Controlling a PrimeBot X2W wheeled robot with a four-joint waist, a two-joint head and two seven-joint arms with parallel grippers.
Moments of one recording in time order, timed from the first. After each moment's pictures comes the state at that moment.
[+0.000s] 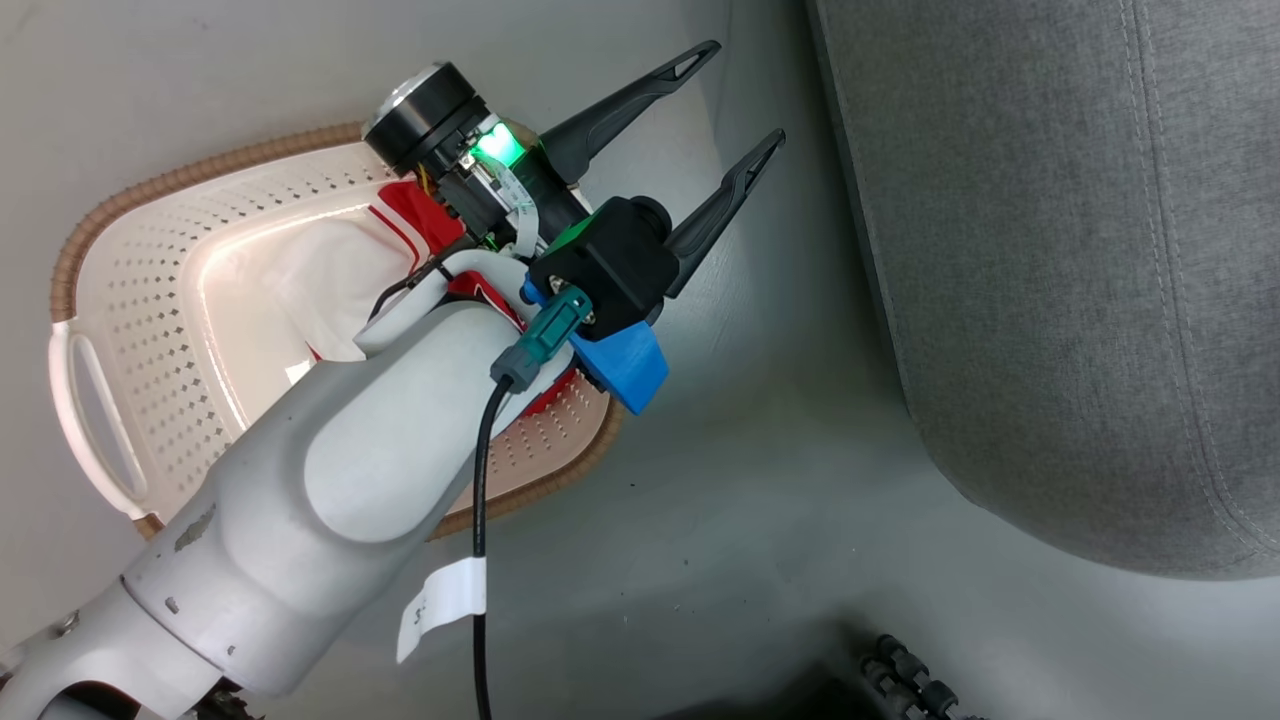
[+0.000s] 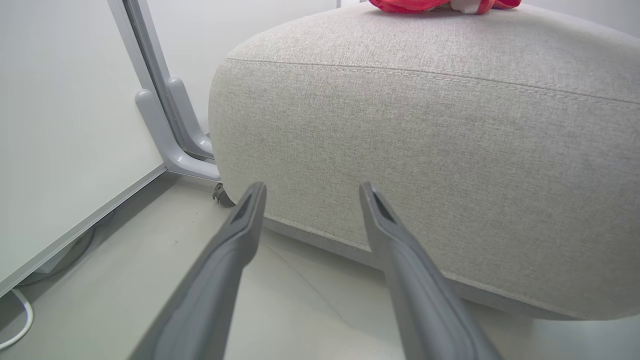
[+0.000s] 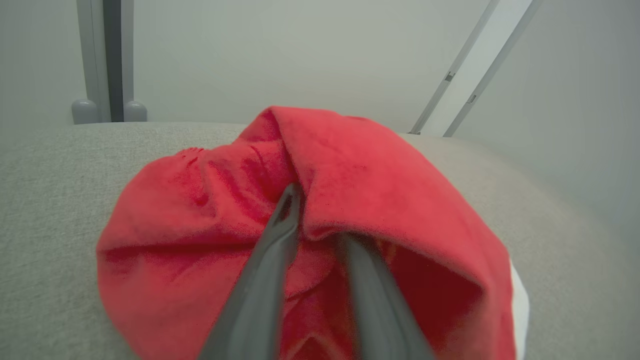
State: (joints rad) left arm -0.97 0.25 -0.87 0.37 -0.18 -0.10 -0.23; right arm -0.89 -0.32 -0.51 0.51 0.01 0.13 -0.26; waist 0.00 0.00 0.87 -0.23
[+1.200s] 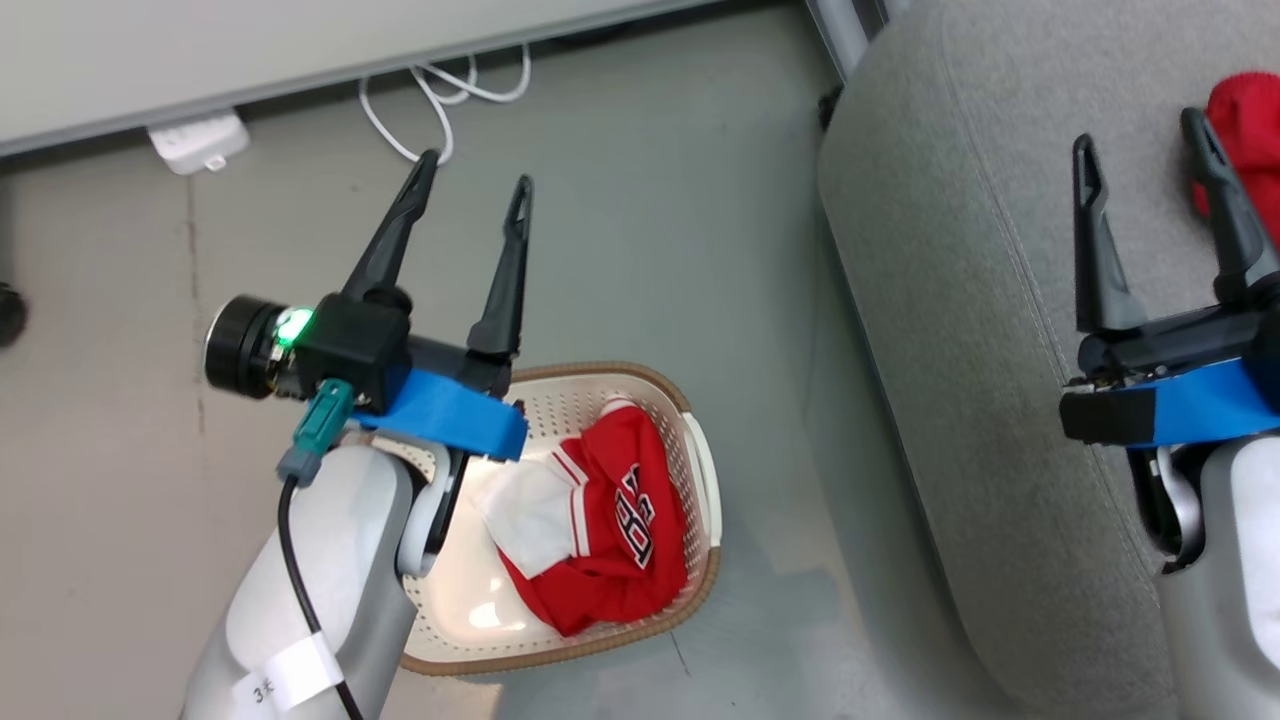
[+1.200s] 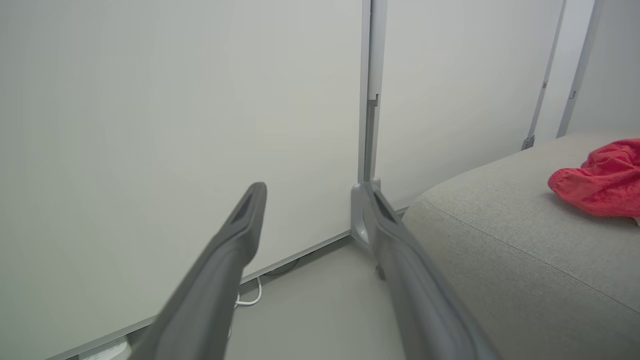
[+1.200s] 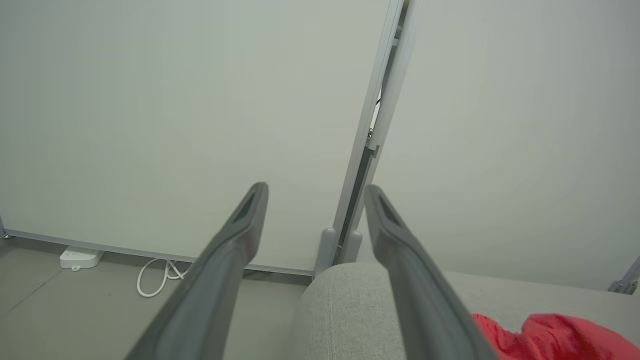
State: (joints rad) left arm -0.56 0.16 -0.41 0.30 -0.24 0.00 -0.26; right arm -0.46 -0.19 -0.04 0.13 0.01 0.13 -0.26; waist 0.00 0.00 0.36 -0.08
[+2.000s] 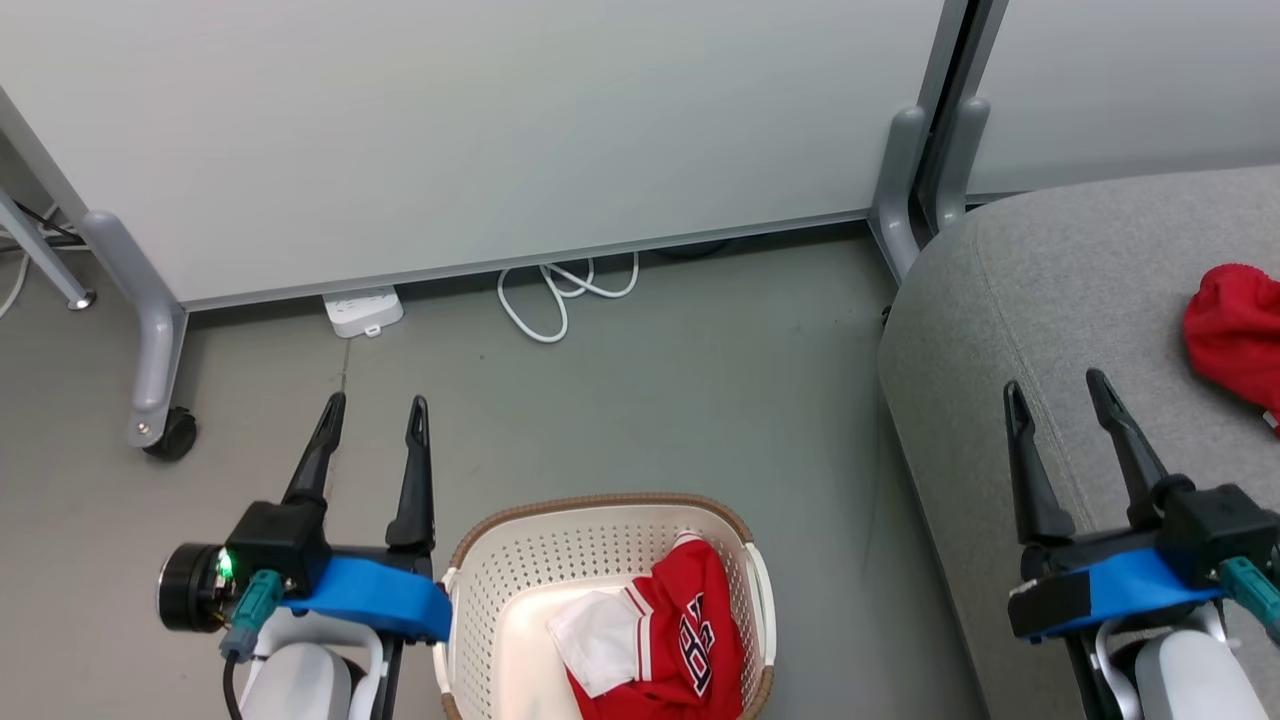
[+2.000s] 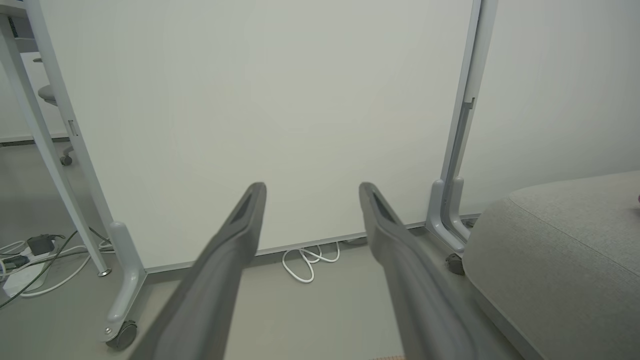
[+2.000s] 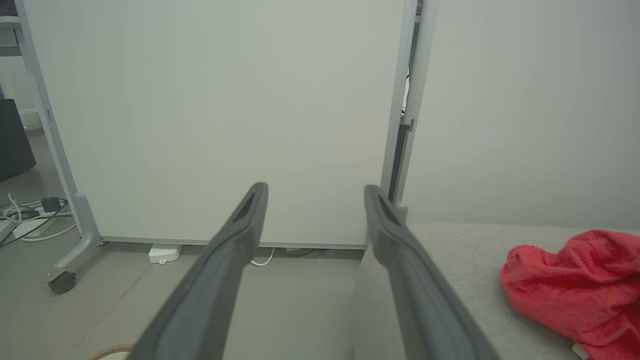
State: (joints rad) left arm -0.20 0.09 -0.12 0.30 -0.15 -0.07 -0.26; right arm -0.17 -0.10 -0.05 0.19 0.05 0.13 -0.26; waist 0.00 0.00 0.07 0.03
